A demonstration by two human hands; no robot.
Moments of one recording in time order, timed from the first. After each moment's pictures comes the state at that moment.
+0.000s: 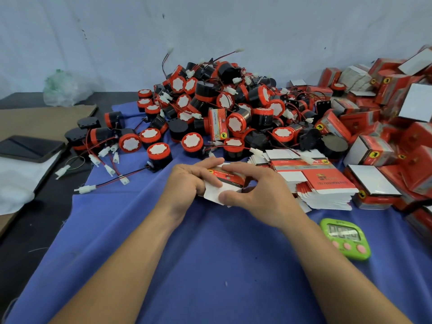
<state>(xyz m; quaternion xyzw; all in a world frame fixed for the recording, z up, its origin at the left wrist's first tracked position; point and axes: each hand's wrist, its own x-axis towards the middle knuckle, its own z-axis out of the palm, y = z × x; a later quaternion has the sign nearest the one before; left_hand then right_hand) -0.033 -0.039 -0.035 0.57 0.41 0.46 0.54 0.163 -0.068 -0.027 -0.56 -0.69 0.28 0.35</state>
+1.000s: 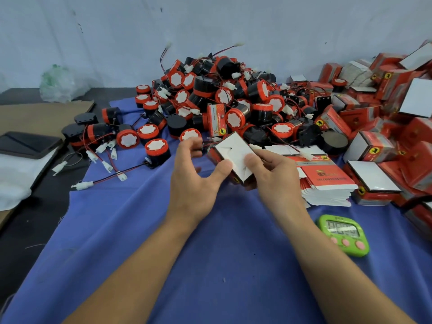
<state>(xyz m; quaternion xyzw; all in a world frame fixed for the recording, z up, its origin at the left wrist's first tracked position) -0.007 -0.053 -0.039 0.62 0.50 0.52 0.29 0.157 -0.068 -0.020 -0.57 -0.53 0.30 0.55</state>
